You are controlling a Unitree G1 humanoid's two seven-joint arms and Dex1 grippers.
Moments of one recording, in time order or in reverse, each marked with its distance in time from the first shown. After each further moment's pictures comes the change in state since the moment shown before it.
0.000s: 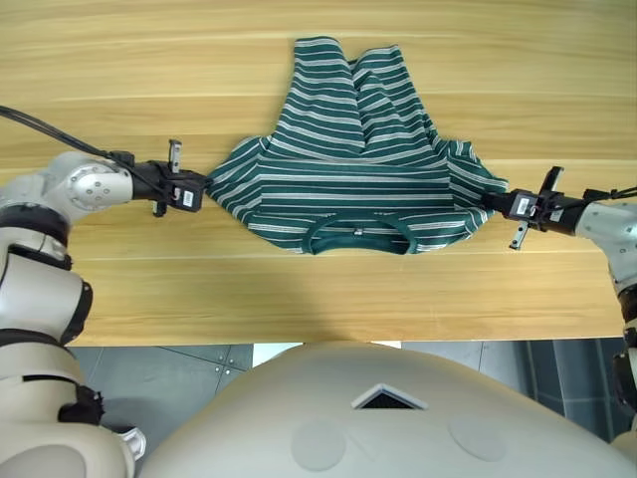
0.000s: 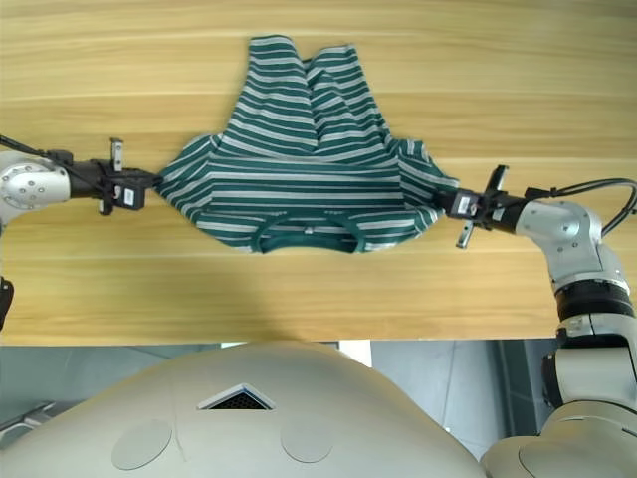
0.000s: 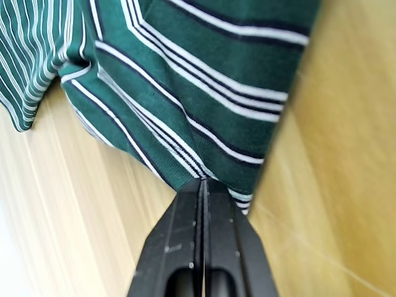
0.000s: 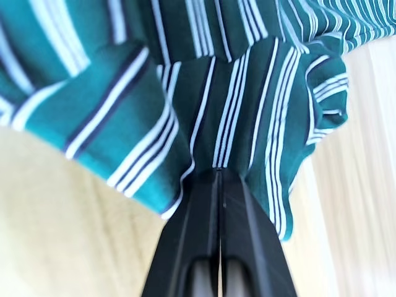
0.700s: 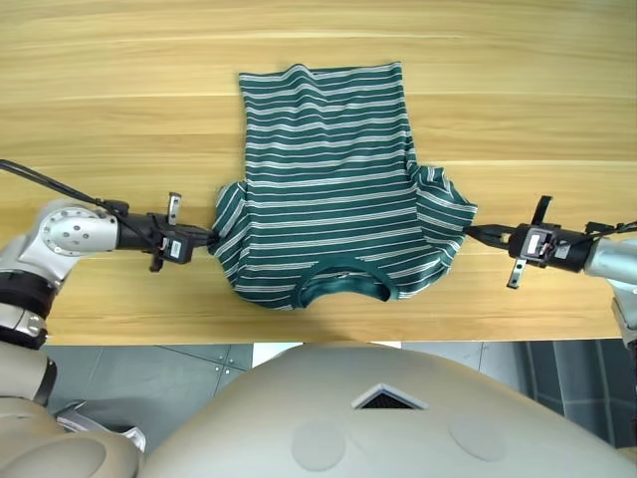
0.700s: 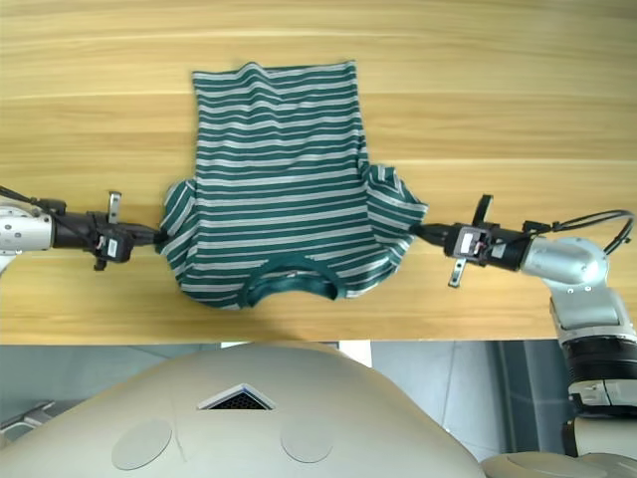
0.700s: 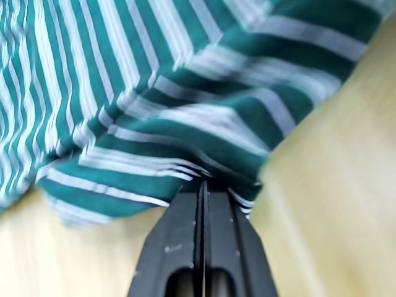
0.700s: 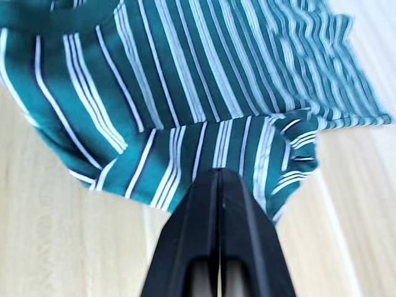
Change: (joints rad) left arm 0.337 0.132 0.118 -0.461 -0.401 0.112 -0.406; right arm 0.315 -0.049 -0.140 -0.457 0.294 0.066 0.182
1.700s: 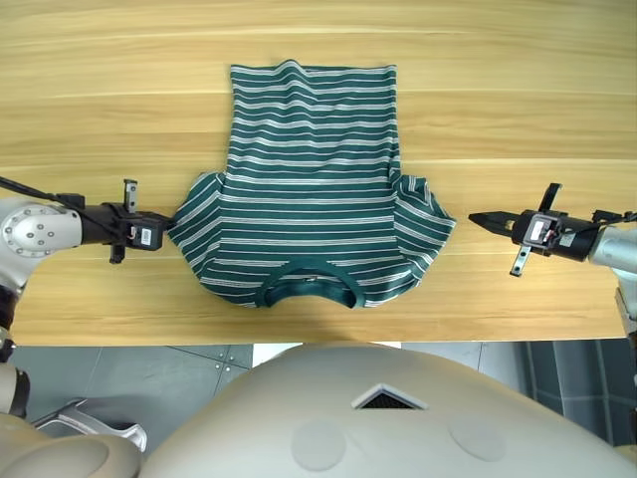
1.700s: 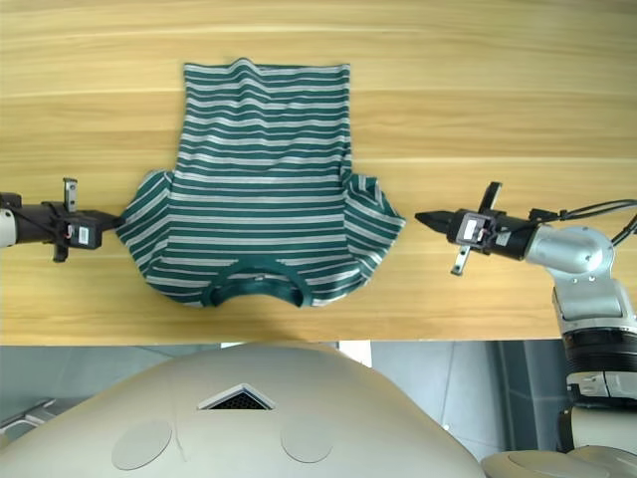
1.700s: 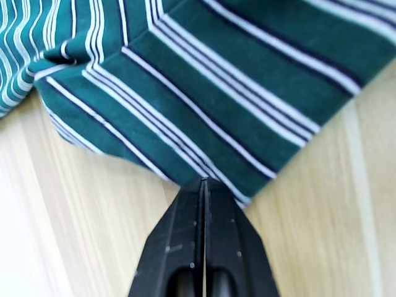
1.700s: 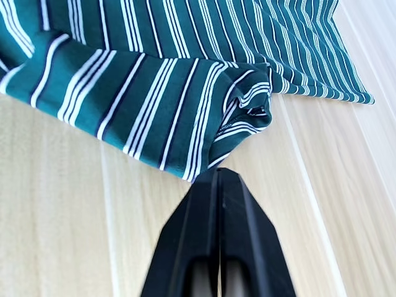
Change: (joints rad) left arm 0.132 0.103 0.193 -0.129 0.139 0.136 0.090; right arm -0.053 0.024 -0.013 0.017 -0.051 0.043 -0.009
